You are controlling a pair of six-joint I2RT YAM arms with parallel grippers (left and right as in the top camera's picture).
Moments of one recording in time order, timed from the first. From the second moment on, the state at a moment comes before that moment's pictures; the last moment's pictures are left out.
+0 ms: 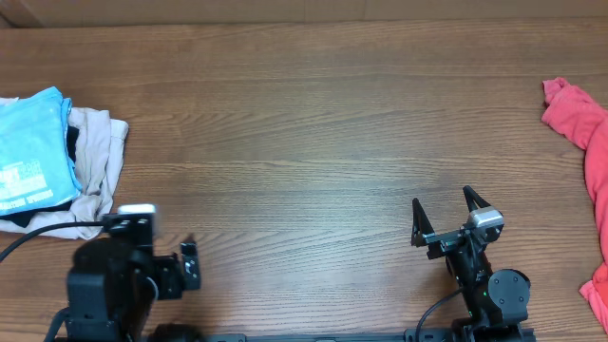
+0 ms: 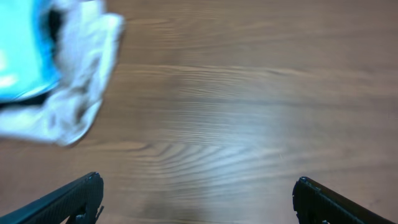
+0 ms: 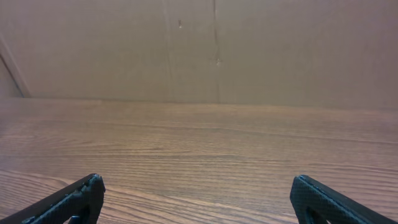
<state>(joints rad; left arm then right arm) -0.10 0.59 1.07 -1.27 -0.10 -0.13 0.11 0.01 0.02 -0.02 -0.14 0.07</state>
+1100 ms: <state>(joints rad) 0.08 0.02 0.01 0.10 0.01 -0.07 0.11 0.01 0.02 -0.02 -0.14 0.07</state>
